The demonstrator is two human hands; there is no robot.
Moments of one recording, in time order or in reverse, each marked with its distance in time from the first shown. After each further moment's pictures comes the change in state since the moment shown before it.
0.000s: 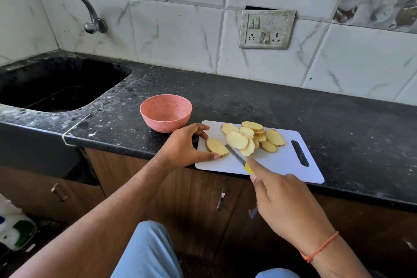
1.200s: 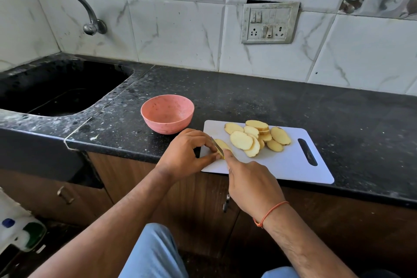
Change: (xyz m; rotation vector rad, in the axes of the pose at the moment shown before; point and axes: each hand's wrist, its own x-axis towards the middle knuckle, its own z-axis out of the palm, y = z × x) left_hand -0.017 -0.001 0.006 0.098 0.151 0.335; right_hand 0.061 -0.022 0.055 -0.083 -0.008 -0.046
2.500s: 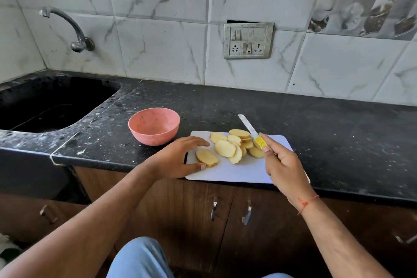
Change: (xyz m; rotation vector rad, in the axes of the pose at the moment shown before) left_hand 0.028 -0.004 -0.012 0.037 -0.382 -0.017; right_hand -0.005 0.099 -0.034 0.794 0.331 0.186
